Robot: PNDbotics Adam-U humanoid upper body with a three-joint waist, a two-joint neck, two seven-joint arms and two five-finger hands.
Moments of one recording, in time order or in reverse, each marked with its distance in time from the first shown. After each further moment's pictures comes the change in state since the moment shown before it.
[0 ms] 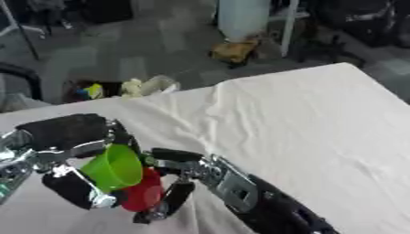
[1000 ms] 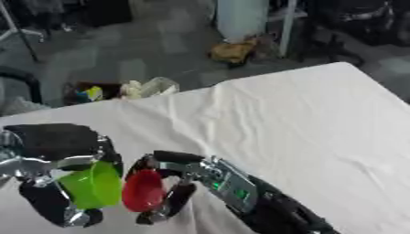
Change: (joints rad) left arm -0.002 0.033 -0.022 0.021 -0.074 -0.043 -0.148; right arm 0.013 -0.019 0.000 0.002 -0.006 -0.001 0.005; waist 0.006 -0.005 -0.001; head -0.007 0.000
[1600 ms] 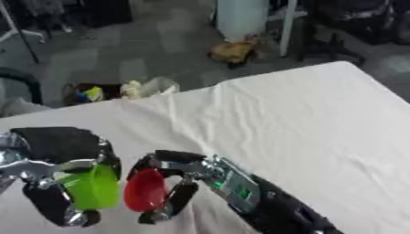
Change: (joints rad) left arm -0.003 -0.016 -0.003 0.009 -0.016 -0.014 0.000; right arm 0.001 -0.006 0.006 -0.006 -0.002 0.006 0.021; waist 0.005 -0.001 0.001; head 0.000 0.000
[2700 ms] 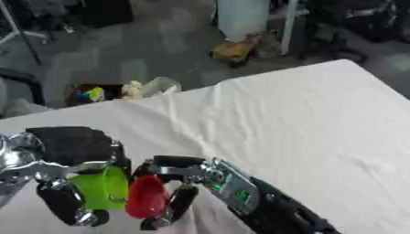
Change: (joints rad) left arm -0.020 -0.028 -0.034 0.025 -0.055 -0.051 0.015; right arm 0.003 0.007 0.006 0.008 0.001 -0.005 0.026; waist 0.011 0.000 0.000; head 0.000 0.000
